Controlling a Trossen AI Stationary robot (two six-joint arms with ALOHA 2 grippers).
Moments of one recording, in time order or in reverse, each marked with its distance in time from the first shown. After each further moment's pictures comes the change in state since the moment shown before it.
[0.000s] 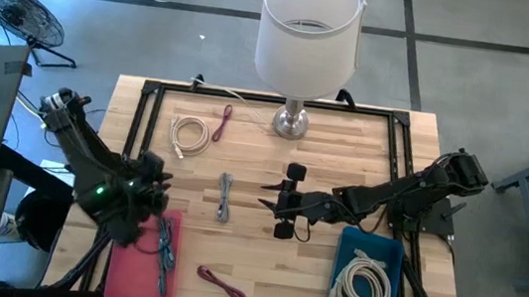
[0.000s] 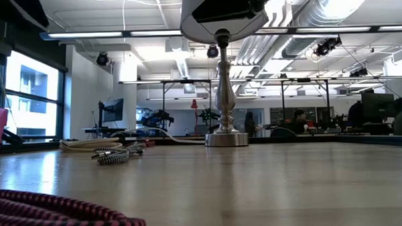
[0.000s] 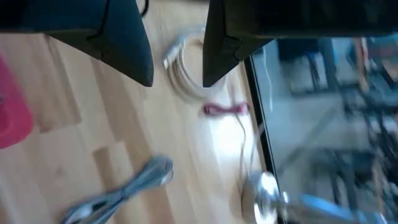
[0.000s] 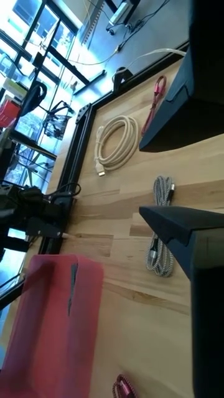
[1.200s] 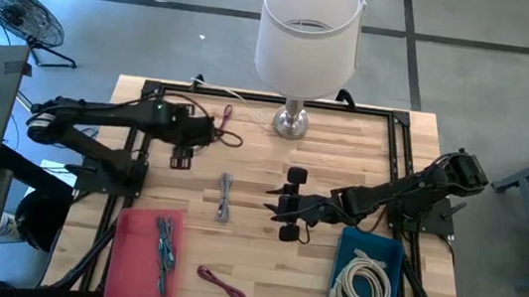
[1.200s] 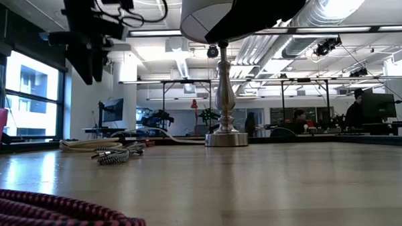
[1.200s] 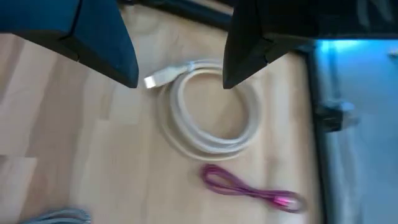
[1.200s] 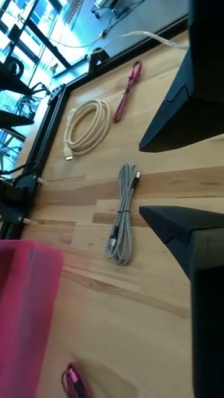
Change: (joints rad) left arm 1.060 0.010 -0.024 0.340 0.441 0.676; right arm 0.000 0.000 -0.027 -0.112 -0.039 0.026
